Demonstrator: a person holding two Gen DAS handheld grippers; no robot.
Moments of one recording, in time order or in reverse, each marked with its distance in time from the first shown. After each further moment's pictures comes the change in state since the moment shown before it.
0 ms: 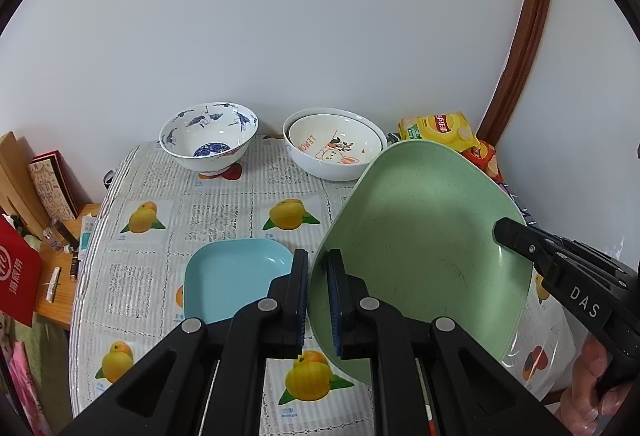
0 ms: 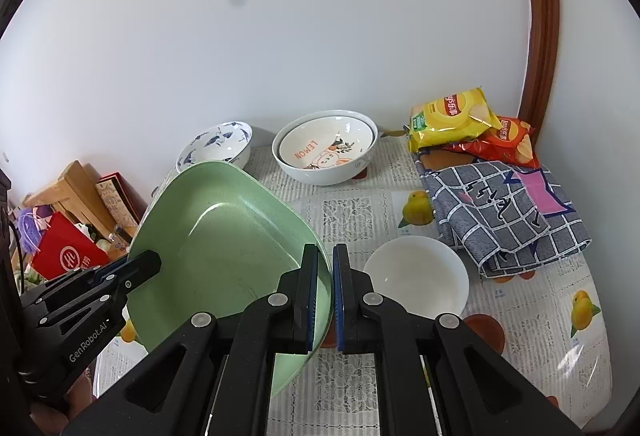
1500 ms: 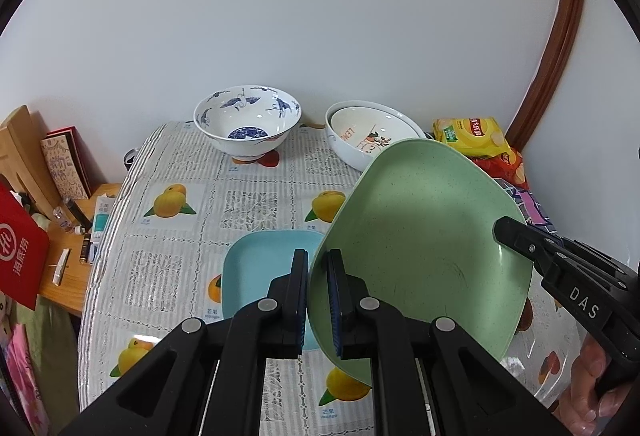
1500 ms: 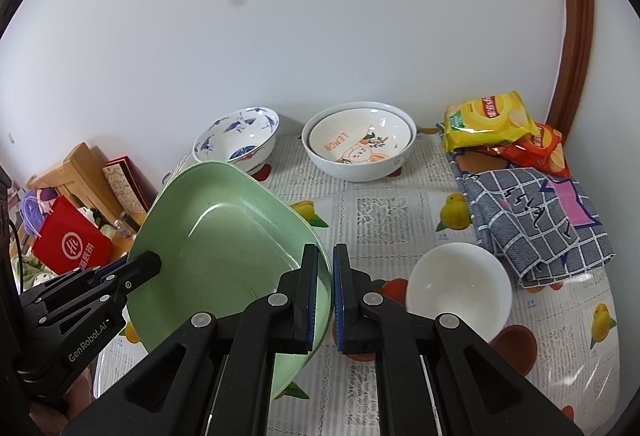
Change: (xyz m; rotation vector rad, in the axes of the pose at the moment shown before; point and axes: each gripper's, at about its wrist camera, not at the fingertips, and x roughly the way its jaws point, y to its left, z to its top) left arm 0.013 0.051 -0.005 -0.071 0.030 0.042; right arm 0.038 0.044 0.001 -0.052 0.036 0.035
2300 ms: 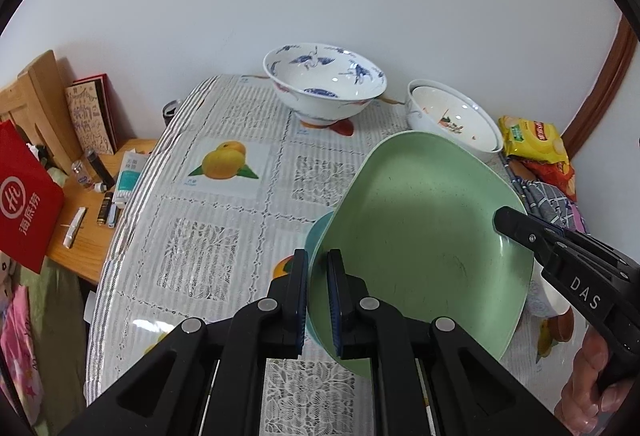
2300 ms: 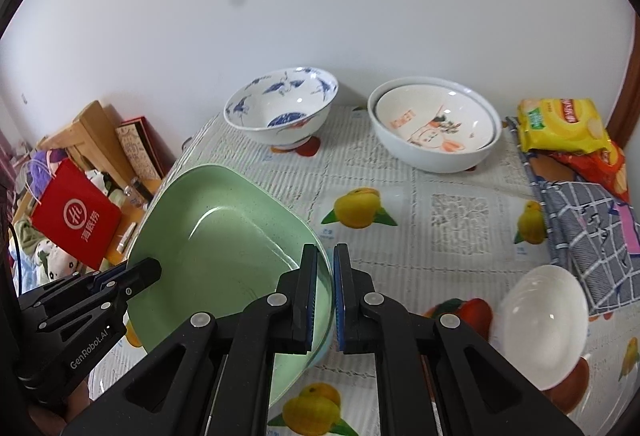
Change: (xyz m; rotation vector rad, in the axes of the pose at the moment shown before) left arm 0.052 0.080 -0.013 -0.123 0.089 0.085; right arm 0.086 0.065 0.005 -0.105 0.108 0.070
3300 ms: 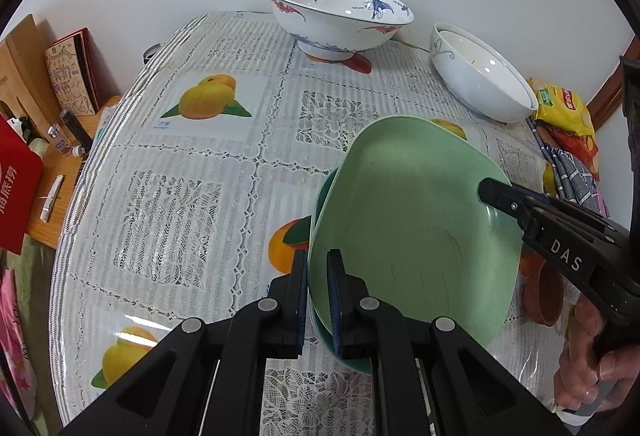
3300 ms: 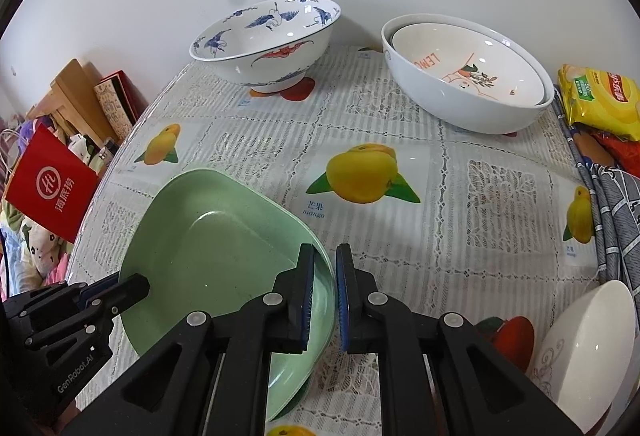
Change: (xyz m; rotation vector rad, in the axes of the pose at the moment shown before) left arm 0.072 0.009 -0.016 -0.008 0.146 -0.011; right arm 0.091 -0.011 -0.004 -0.045 0.124 -0.016
